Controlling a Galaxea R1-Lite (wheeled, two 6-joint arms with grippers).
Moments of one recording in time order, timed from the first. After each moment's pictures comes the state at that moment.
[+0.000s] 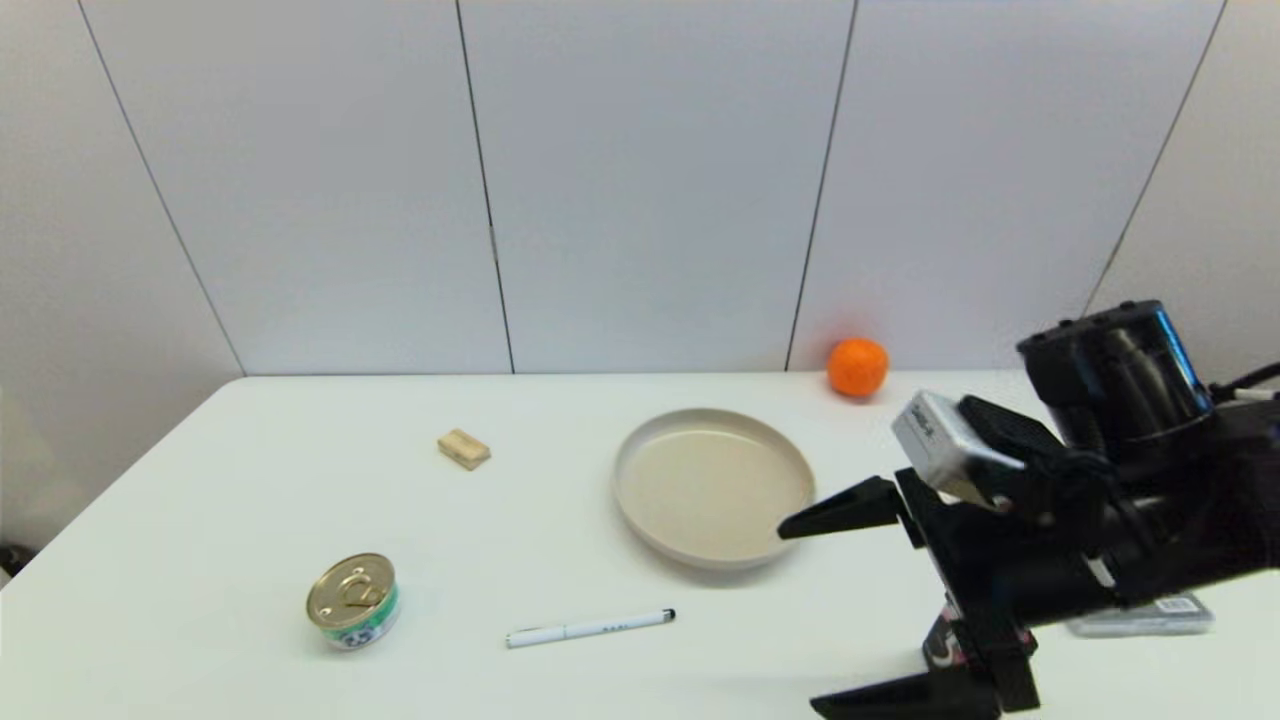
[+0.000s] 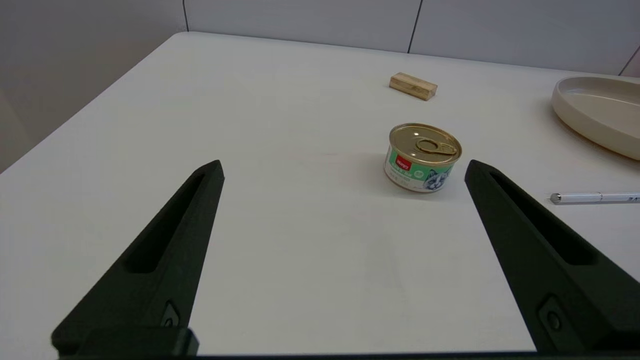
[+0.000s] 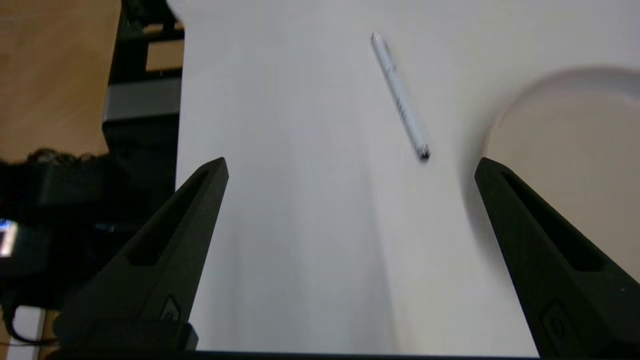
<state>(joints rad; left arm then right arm) 0.01 0.00 0.00 -0.01 0.02 -0.07 0.51 1.54 -0.84 0.03 0.81 -0.59</state>
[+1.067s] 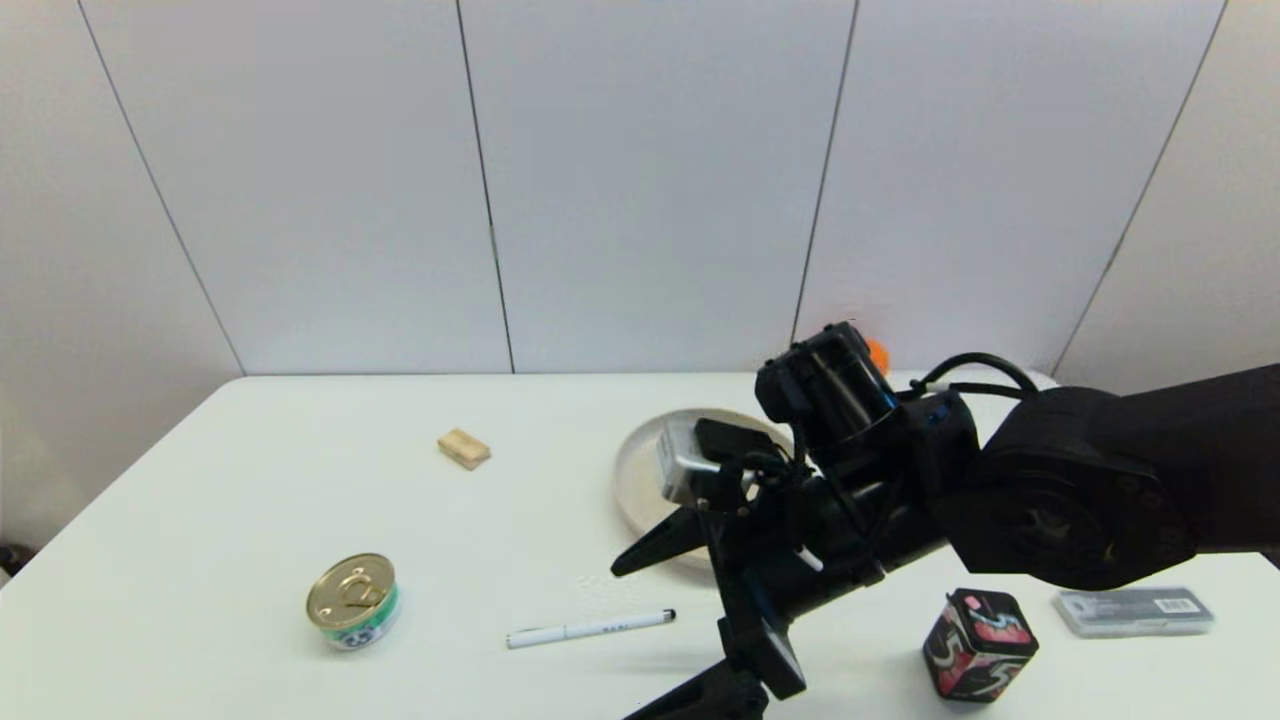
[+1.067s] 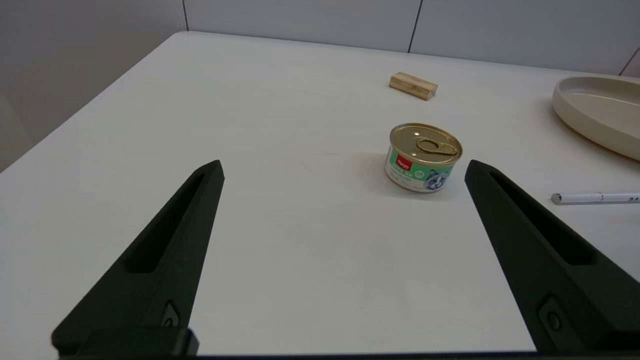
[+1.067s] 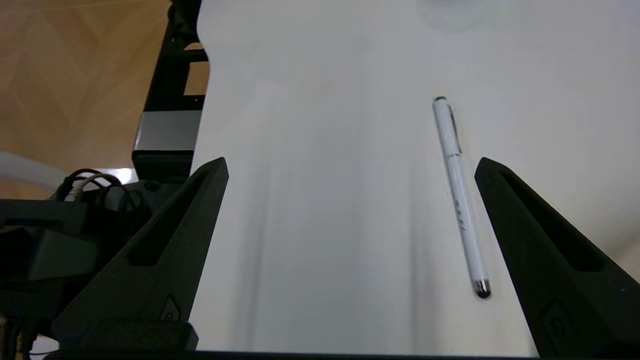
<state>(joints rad) 0.01 0.00 0.00 -0.01 0.02 -0.07 0.73 1.86 -1.10 0.03 0.80 -0.50</state>
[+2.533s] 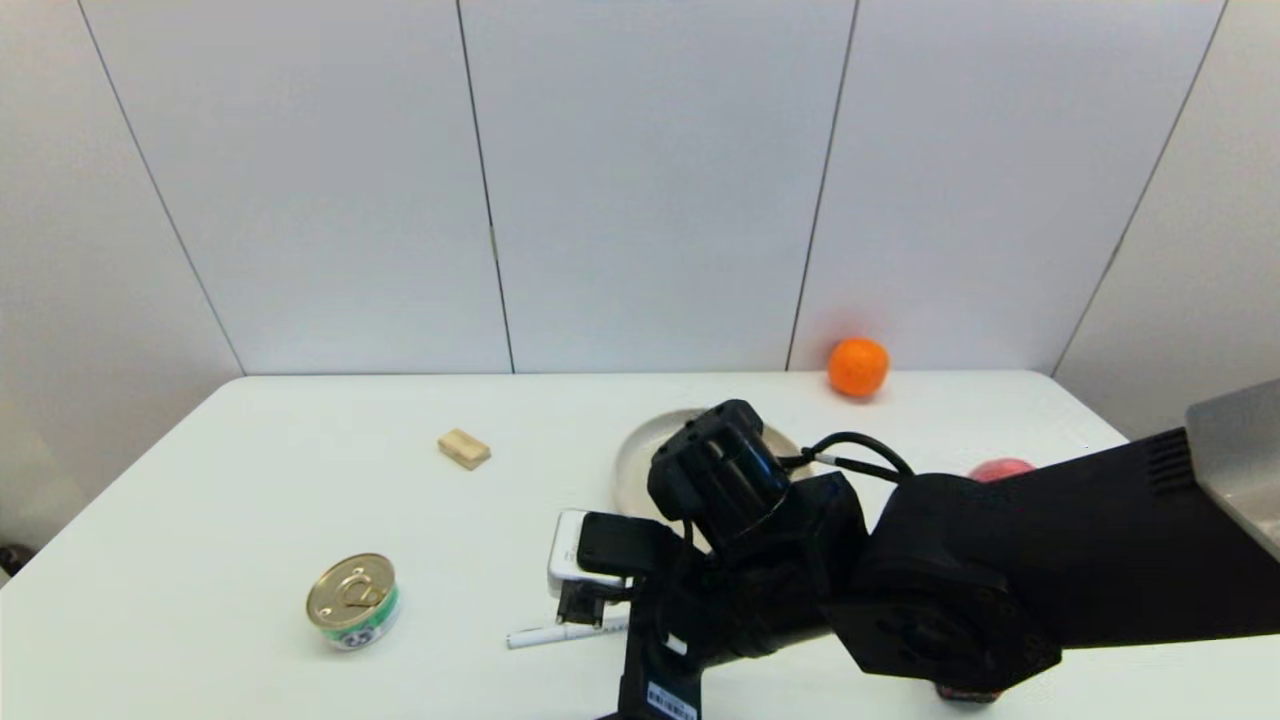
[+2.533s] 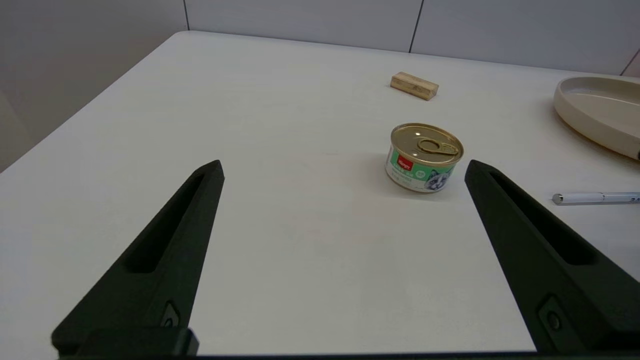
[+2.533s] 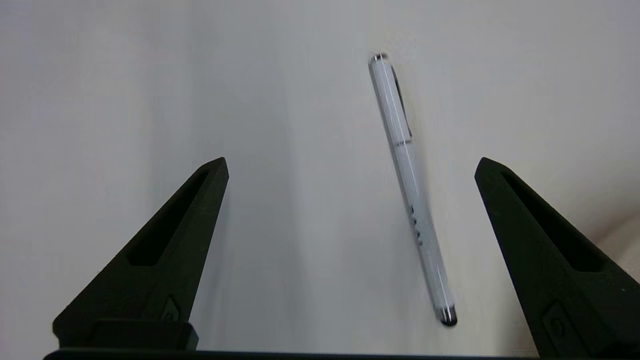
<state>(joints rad) 0.01 0.00 0.00 -0.01 0.02 -0.07 0.90 1.98 -1.09 -0.10 0.33 -0.50</state>
